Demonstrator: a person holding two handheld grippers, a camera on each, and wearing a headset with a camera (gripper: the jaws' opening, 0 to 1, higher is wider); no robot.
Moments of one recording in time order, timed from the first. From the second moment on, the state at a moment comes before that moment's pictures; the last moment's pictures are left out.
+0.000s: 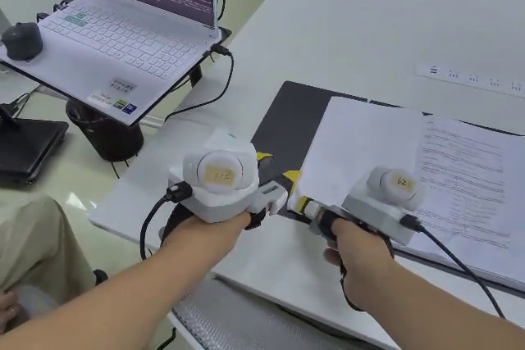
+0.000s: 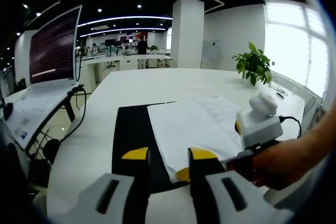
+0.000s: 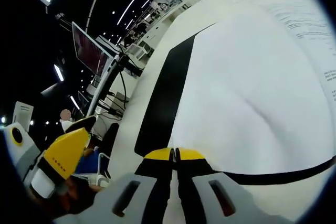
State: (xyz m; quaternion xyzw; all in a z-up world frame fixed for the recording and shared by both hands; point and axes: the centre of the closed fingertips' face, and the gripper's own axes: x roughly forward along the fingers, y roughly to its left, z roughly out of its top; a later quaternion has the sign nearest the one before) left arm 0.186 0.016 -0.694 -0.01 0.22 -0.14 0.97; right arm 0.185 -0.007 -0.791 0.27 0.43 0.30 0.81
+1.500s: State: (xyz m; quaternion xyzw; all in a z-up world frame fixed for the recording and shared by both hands) left arm 0.201 -0.032 -0.789 0.01 0.27 -0.12 0.96; right arm 0.282 -0.160 -0.762 0.15 0.26 0.26 0.92
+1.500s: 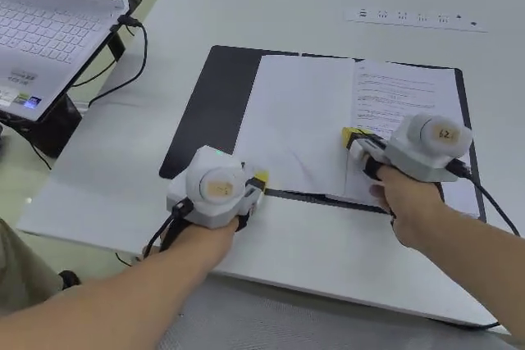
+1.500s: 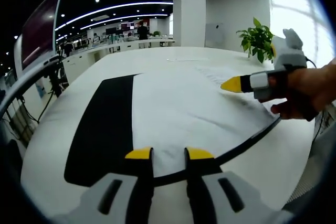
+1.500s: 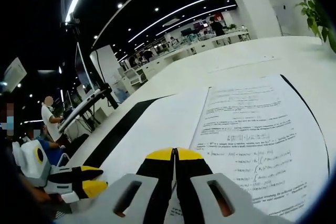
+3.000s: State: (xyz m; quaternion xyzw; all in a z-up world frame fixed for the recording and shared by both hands) left arm 0.202 -0.032 -0.791 0.01 0.25 -0.11 0.96; right arm 0.351 -0.167 -0.769 0.14 0.25 0.24 0.93
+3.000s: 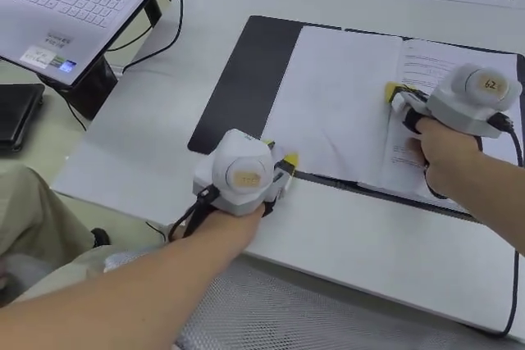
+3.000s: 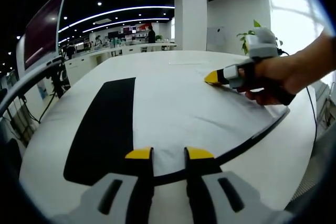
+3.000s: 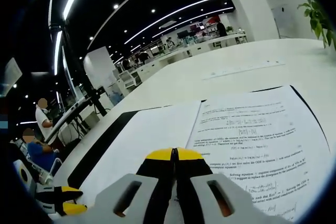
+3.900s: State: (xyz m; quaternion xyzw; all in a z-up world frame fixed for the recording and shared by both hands) left arm 0.201 -0.032 -0.791 0.02 0.25 -0.11 0.96; right arm 0.424 -0.171 -0.778 0.14 0.23 0.22 0.94
